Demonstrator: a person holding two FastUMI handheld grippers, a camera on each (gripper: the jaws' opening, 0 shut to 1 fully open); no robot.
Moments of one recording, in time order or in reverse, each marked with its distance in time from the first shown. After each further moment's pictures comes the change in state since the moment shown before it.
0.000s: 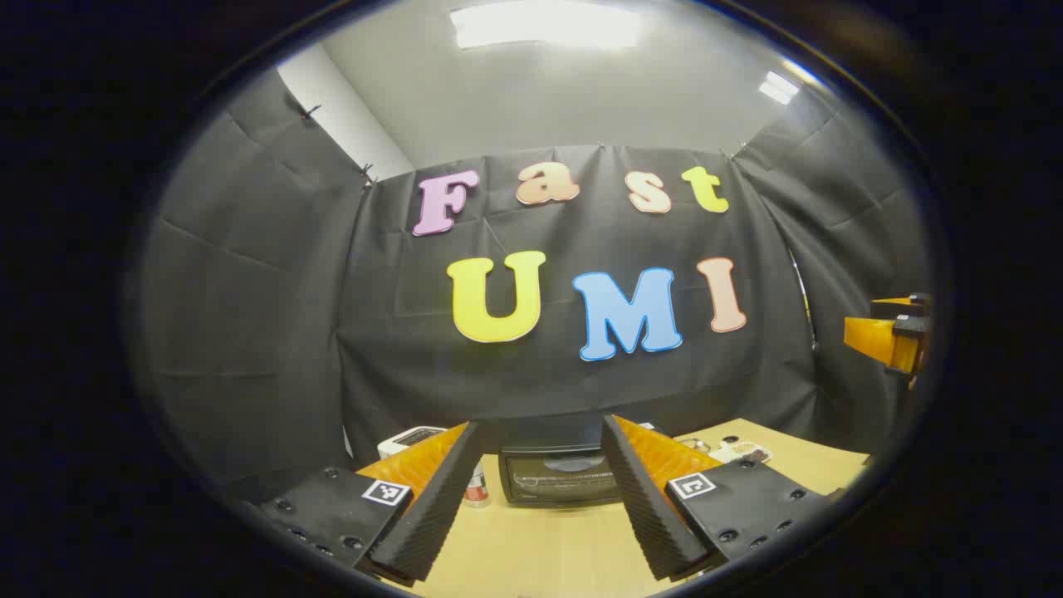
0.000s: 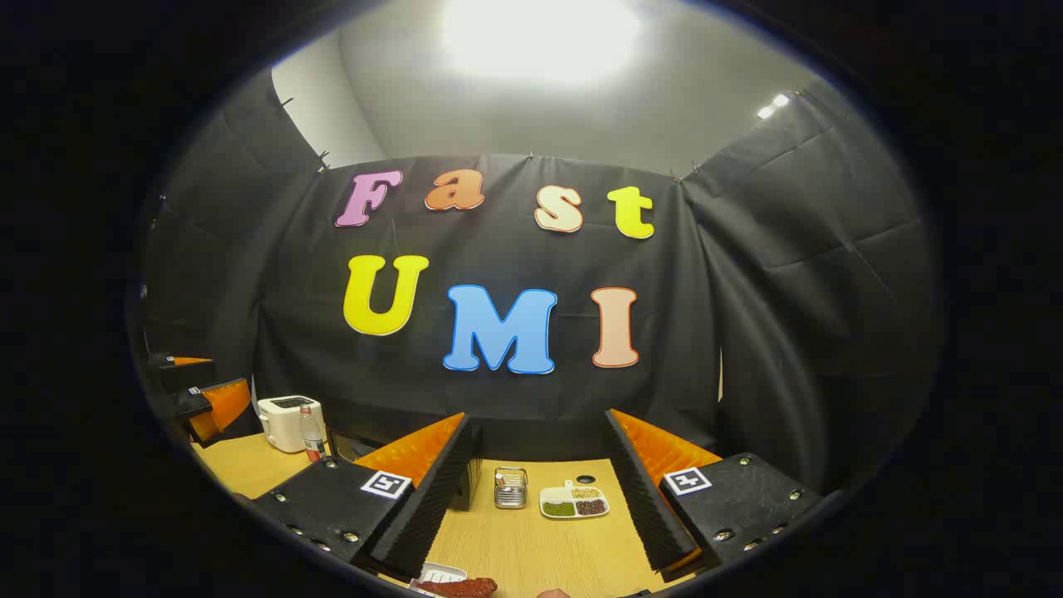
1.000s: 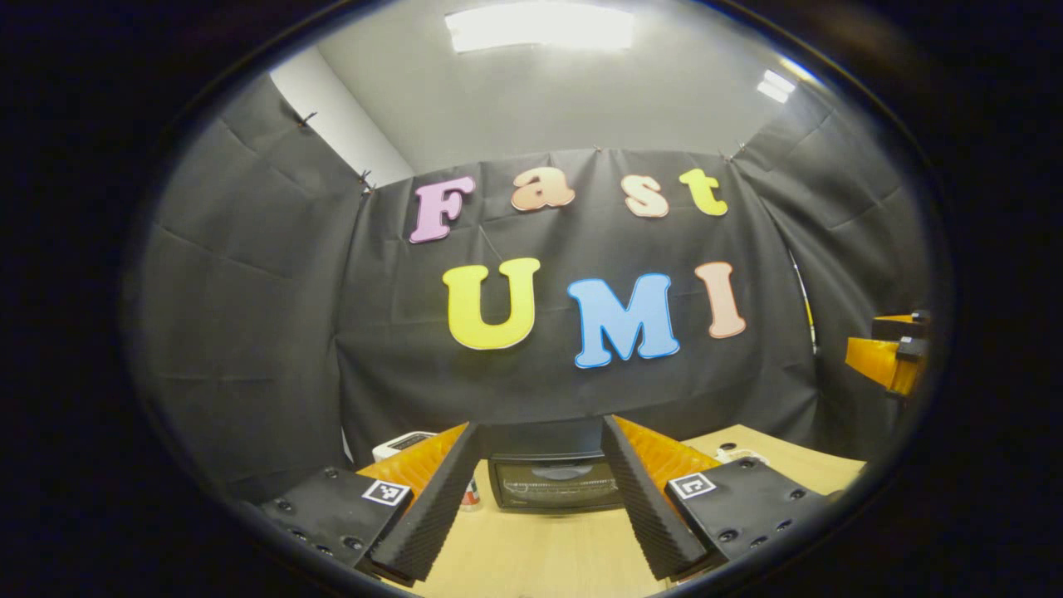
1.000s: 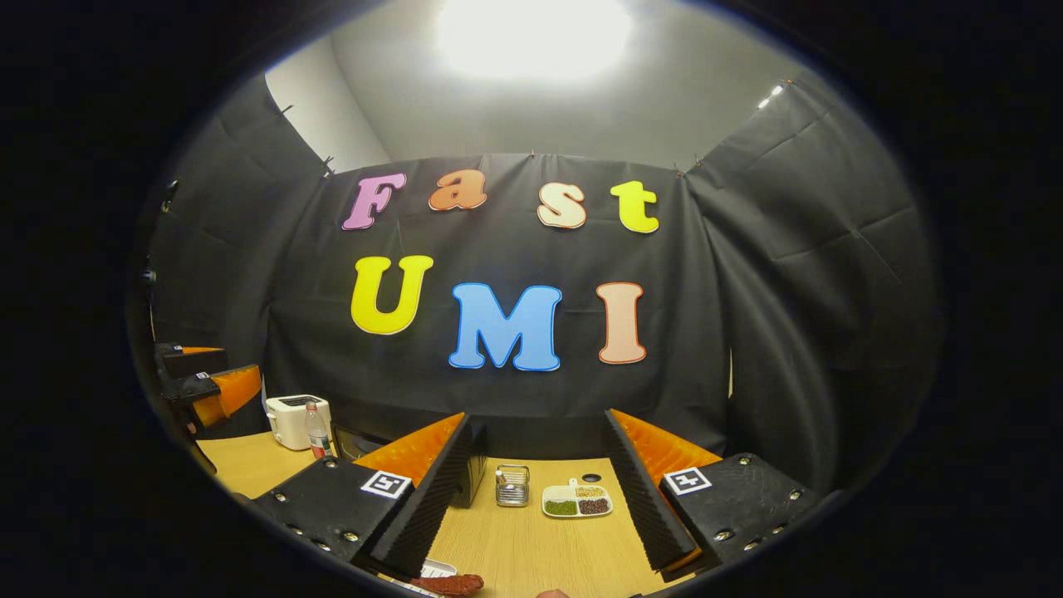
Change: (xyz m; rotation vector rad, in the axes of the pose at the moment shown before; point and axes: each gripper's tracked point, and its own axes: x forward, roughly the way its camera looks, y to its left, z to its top) left arm 0.009 -0.034 0.016 -0.005 -0.013 0.018; right arm 0.004 -0.027 -0.013 0.031 -0.011 0.052
